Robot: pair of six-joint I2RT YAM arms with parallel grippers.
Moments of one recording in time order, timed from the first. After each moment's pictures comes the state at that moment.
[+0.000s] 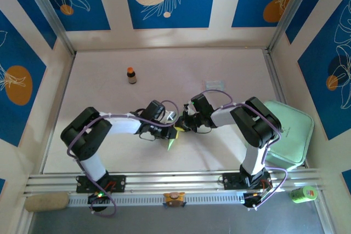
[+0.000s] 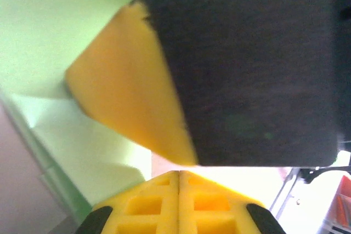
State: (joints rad) left arm -0.74 1.71 0.76 -0.05 0.60 -0.60; right arm 0.58 1.82 0.73 0.17 -0.69 0.95
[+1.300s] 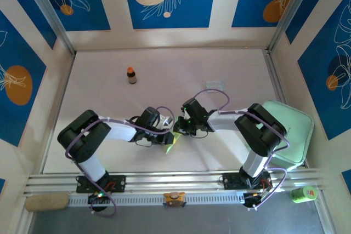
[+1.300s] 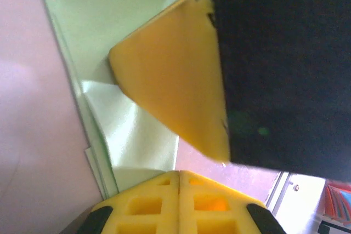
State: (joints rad) left arm -0.74 1.68 0.59 0.17 0.65 -0.66; right arm 0.72 1.71 0.75 -0.04 -0.41 0.93
